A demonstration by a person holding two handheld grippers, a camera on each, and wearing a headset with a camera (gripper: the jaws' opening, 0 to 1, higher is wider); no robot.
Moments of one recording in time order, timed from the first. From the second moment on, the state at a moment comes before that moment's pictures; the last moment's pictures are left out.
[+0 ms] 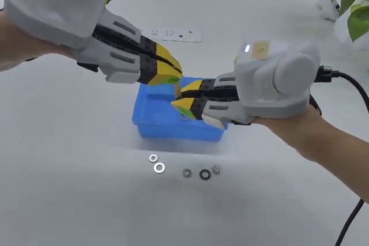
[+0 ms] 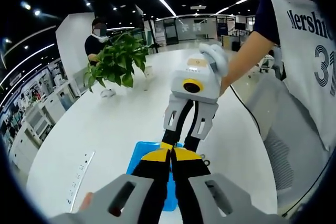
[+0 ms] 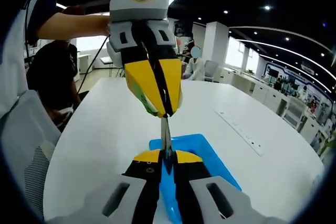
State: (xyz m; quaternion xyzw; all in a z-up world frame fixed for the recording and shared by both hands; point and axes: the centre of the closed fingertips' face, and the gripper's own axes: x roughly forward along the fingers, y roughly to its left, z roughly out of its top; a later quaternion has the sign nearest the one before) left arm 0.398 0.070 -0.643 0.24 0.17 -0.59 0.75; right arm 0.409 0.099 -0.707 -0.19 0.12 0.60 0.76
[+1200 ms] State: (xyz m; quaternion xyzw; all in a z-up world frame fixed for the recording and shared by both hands) left arm 0.324 0.098 -0.670 0.27 0.20 -0.59 0.73; right arm 0.330 0.120 -0.731 -0.25 0.14 0.64 0.72
